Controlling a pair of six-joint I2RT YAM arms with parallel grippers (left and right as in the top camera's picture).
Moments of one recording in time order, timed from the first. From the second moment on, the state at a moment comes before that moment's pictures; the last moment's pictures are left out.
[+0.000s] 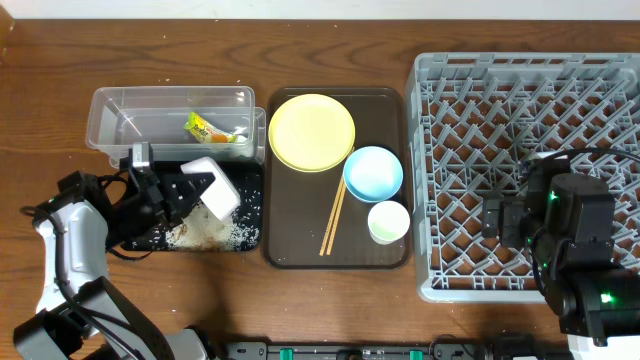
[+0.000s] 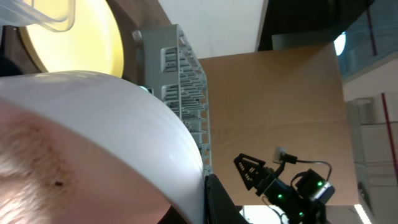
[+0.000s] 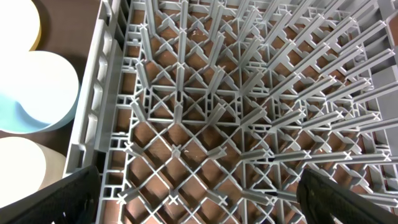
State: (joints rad) left arm 0.58 1.50 0.91 -1.15 1.47 0.30; right arm 0.07 0.82 0.93 -0.91 0.13 -0.01
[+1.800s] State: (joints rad) left arm 0.56 1.49 0.91 -0.88 1.46 0.06; right arm 0.07 0.82 0.93 -0.93 0.13 -0.01
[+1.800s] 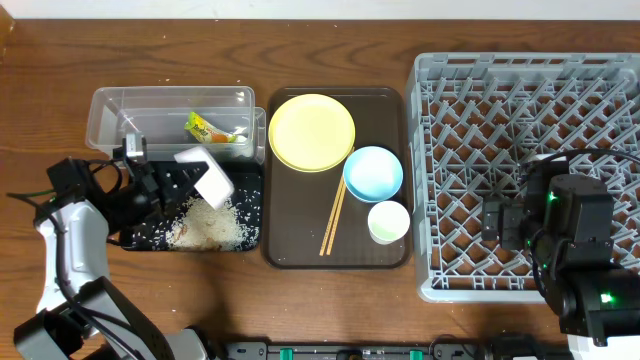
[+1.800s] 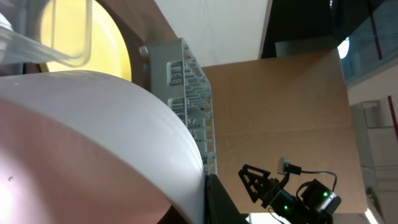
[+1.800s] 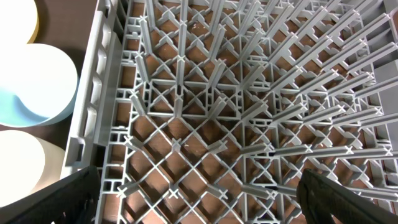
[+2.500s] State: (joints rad) left arm -0.36 1.31 0.91 -0.67 0.55 -0.21; right arm 0.07 0.82 0.93 -0.93 0.13 -0.01
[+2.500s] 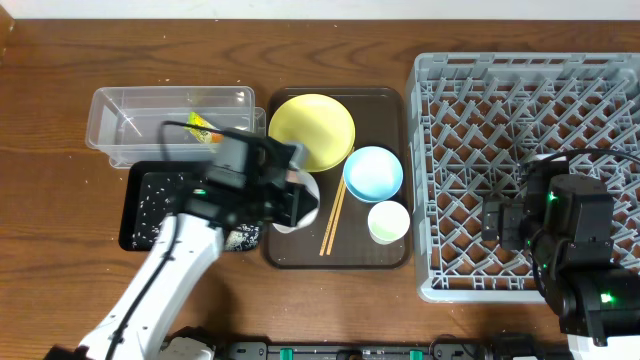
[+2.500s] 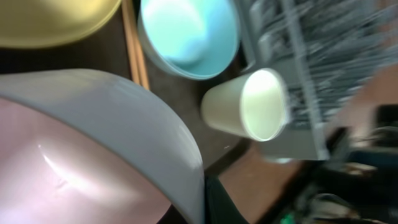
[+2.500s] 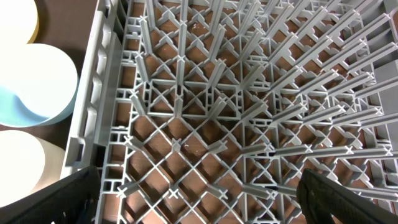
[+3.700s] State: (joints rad) left arm -0.59 1.43 1.00 -0.53 0.32 -0.27; right arm 0.07 0.82 0.93 -0.93 0.13 -0.01
